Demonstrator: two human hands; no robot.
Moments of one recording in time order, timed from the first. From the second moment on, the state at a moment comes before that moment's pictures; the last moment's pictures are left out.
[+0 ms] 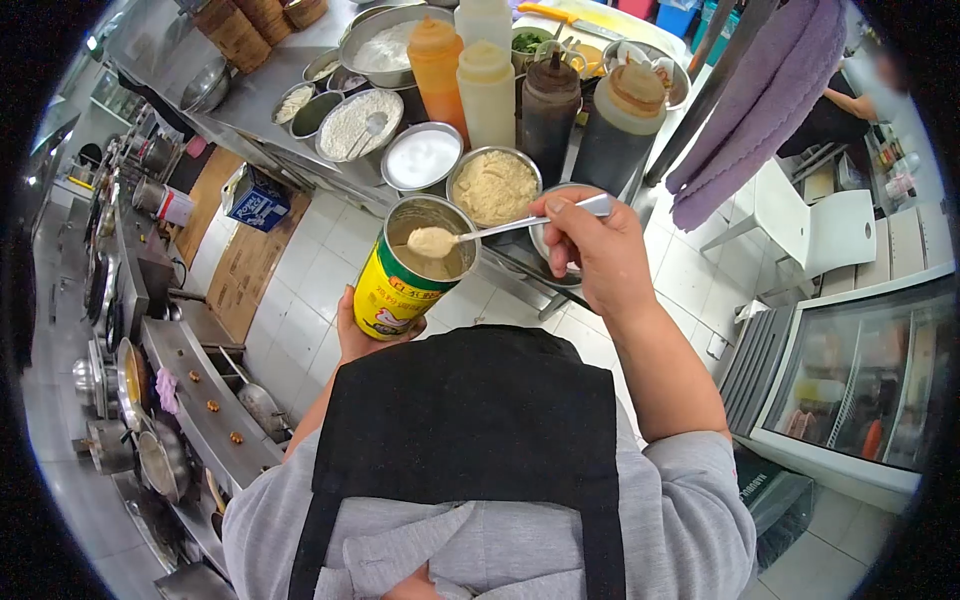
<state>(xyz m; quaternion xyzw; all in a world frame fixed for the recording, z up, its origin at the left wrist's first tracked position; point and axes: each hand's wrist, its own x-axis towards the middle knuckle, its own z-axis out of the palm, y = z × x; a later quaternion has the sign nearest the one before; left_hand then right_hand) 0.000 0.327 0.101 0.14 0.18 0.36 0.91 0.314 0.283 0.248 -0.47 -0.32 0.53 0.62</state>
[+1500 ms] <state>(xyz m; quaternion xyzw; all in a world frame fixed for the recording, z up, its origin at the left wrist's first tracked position) -0.004 0.330 0.129 0.22 0.21 0.41 0.86 0.290 0.275 0.252 -0.35 -0.81 0.17 0.44</state>
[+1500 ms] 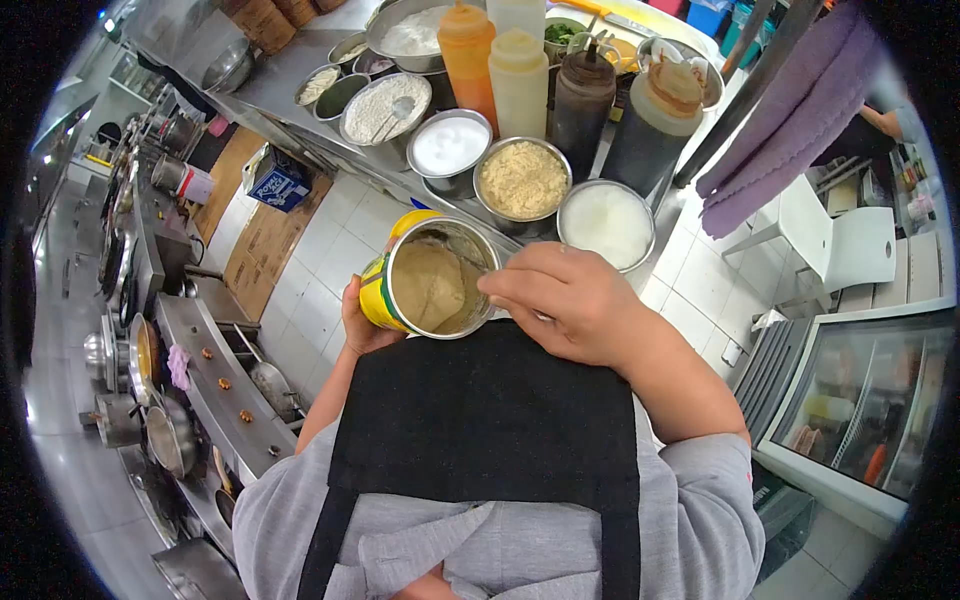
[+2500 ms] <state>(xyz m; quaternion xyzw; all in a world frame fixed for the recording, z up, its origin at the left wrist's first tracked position) -0.013 0.327 0.083 0.14 0.19 0.35 0.91 0.337 0.292 0.242 -0.48 -0.32 0.50 0.64</state>
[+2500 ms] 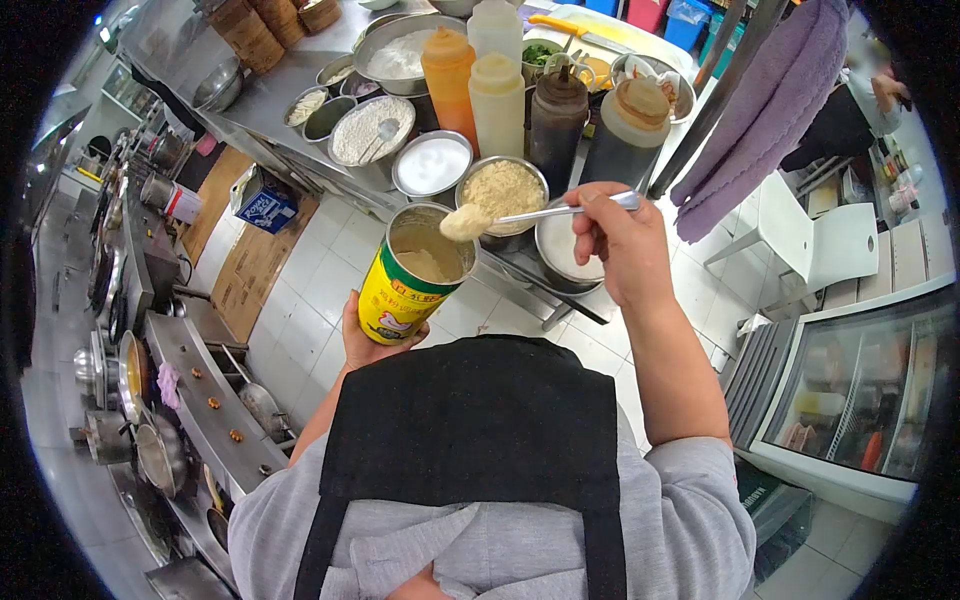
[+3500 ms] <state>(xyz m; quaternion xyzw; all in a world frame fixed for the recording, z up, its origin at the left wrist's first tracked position) -0.017 0.319 0.104 0.14 0.25 0.42 0.86 0.334 0.286 0.217 -0.46 -0.74 0.06 0.48</state>
